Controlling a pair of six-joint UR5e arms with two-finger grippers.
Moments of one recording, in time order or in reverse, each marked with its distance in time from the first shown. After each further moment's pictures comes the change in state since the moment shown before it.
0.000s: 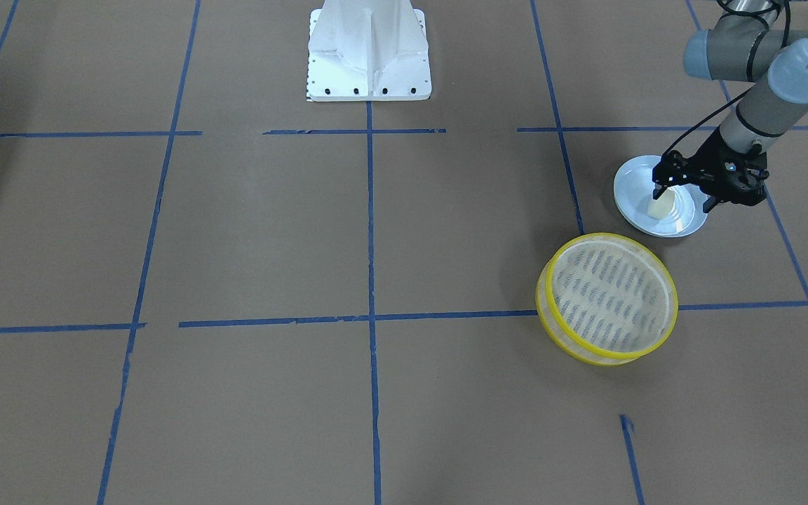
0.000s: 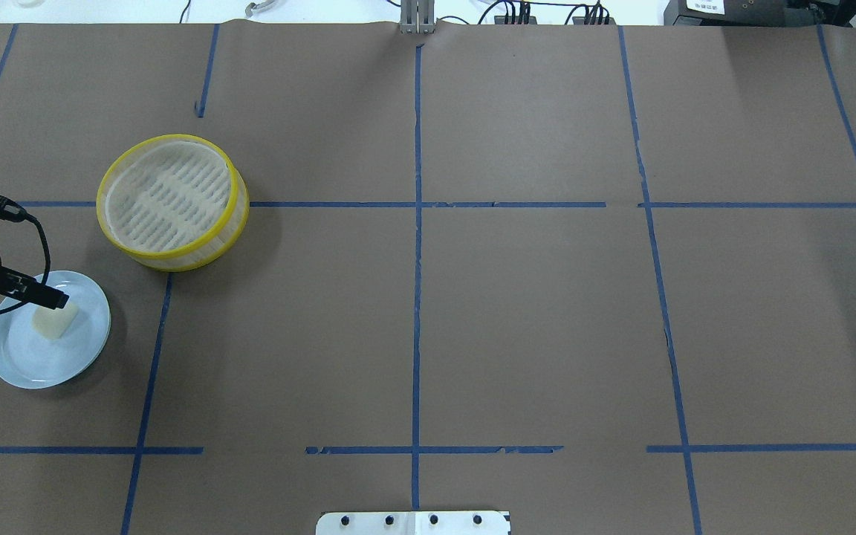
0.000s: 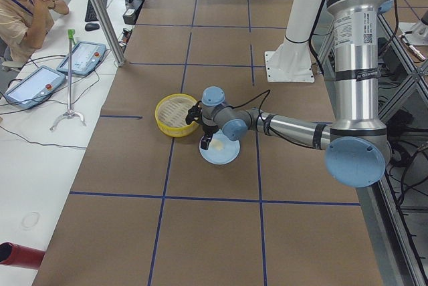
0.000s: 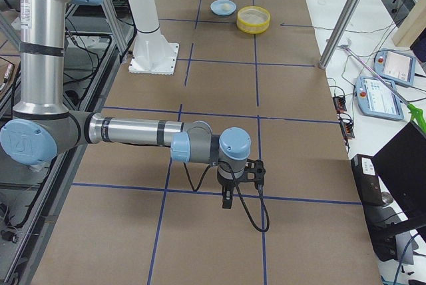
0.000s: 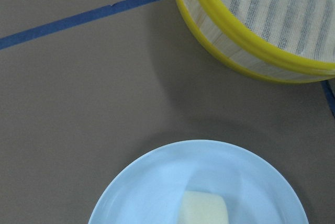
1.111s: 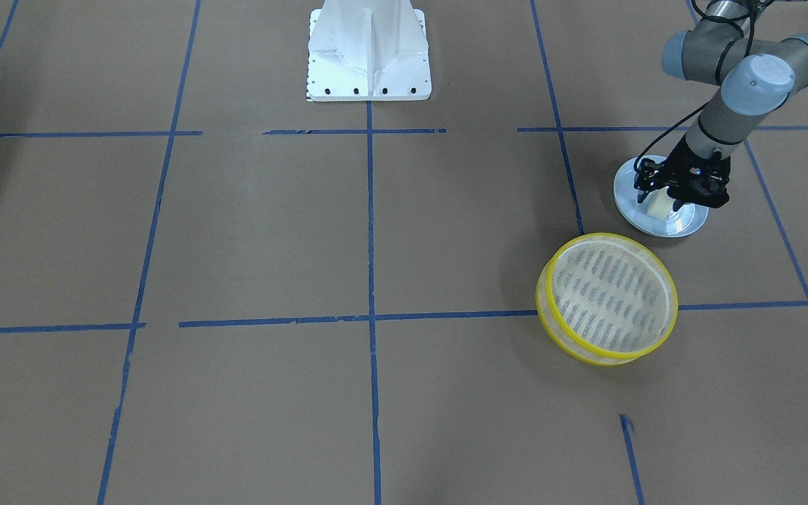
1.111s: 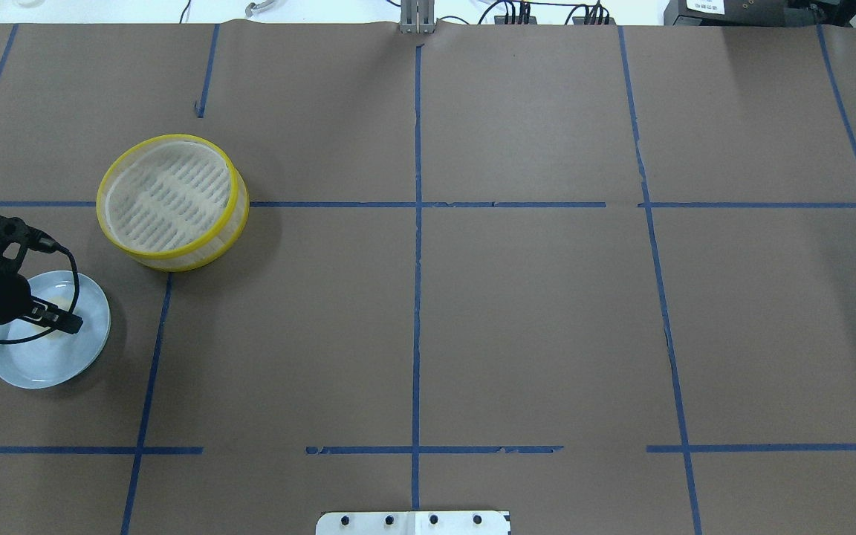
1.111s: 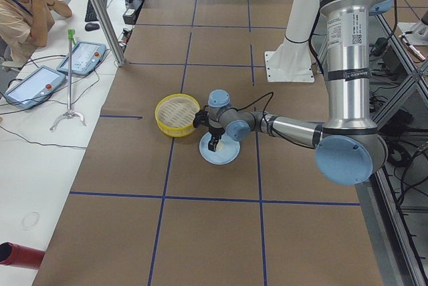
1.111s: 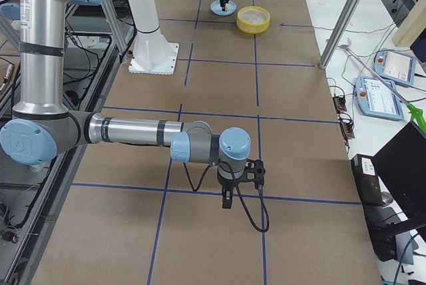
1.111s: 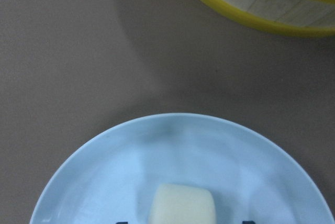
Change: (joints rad) left arm 0.095 -0.001 0.032 0.002 0.041 -0.066; right arm 0.000 0.000 0.000 0.000 0.000 0.000
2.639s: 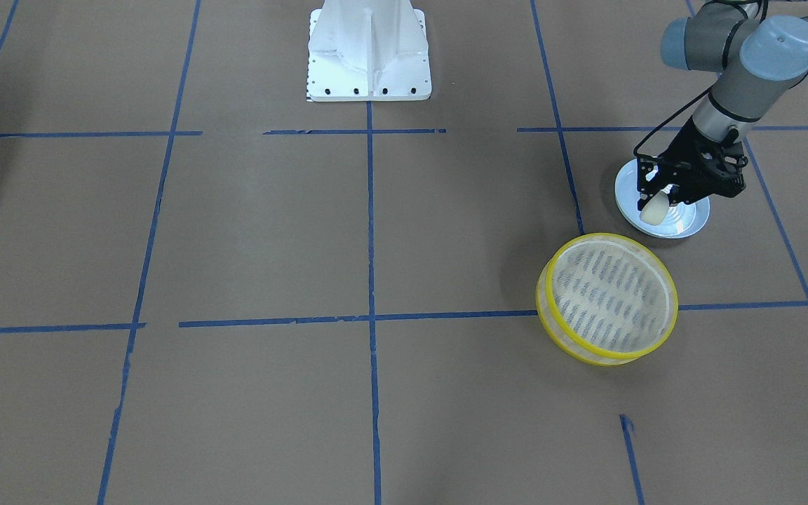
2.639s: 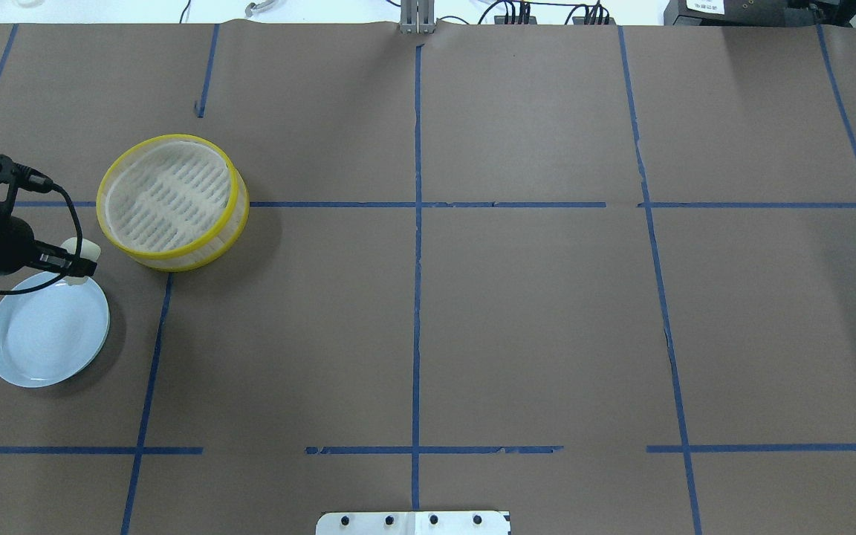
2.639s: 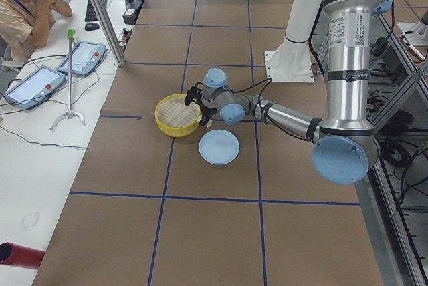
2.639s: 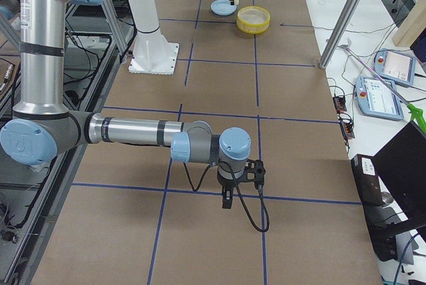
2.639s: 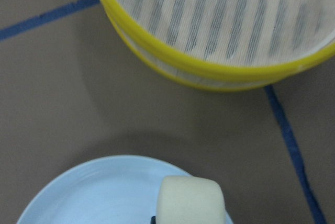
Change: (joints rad) left arm -0.102 -0.086 -0.121 0.002 -0.015 -0.078; right arm 0.000 0.000 0.000 0.000 0.000 0.000
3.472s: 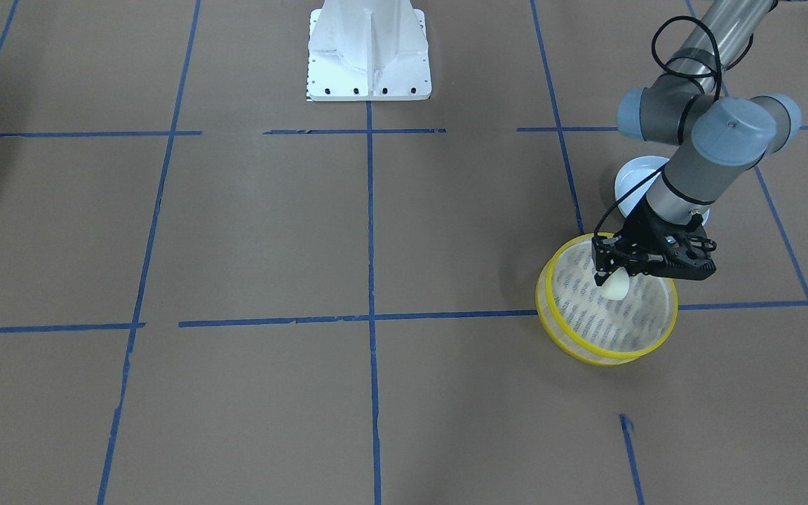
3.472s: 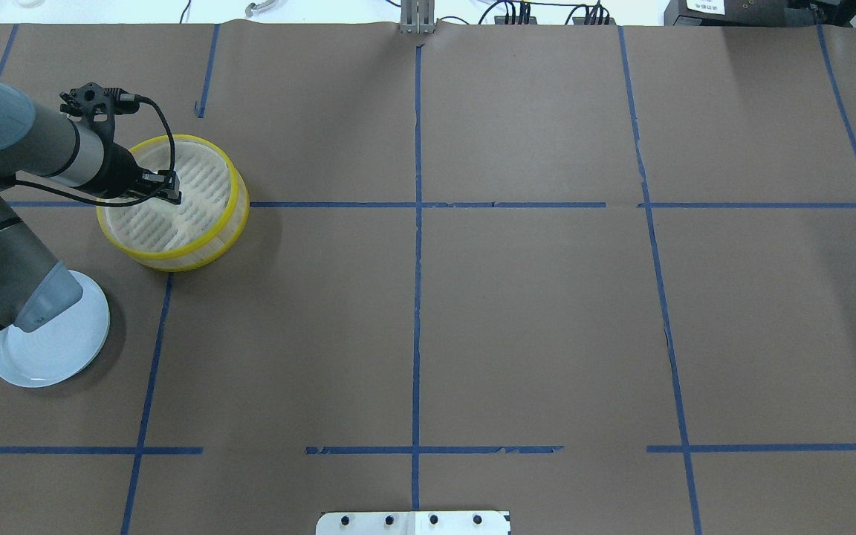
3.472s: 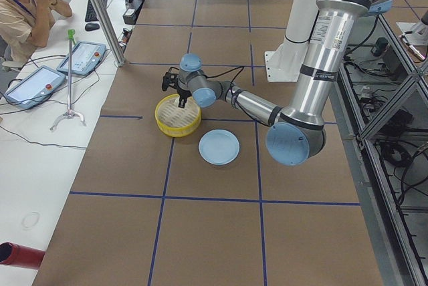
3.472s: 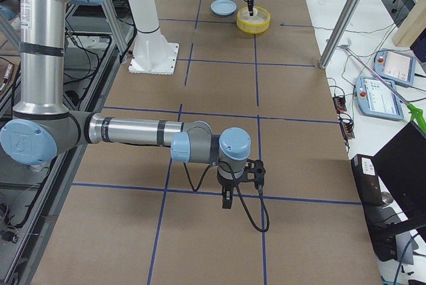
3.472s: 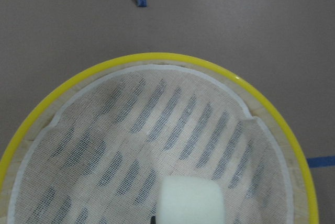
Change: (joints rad) left arm -0.011 -0.329 0.316 0.003 0.007 -0.242; right arm 0.000 0.000 0.000 0.001 0.000 0.000
